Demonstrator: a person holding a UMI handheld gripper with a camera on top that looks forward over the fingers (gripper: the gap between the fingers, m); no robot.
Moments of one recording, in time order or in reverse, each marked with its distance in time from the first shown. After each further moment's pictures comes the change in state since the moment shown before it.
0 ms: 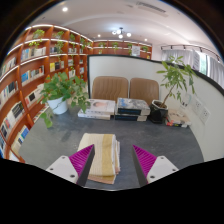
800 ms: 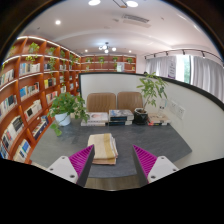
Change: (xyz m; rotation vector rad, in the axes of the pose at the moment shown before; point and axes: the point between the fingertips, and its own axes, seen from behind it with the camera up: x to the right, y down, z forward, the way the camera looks) arm -0.016 0.007 -0.197 0.146 0.116 0.097
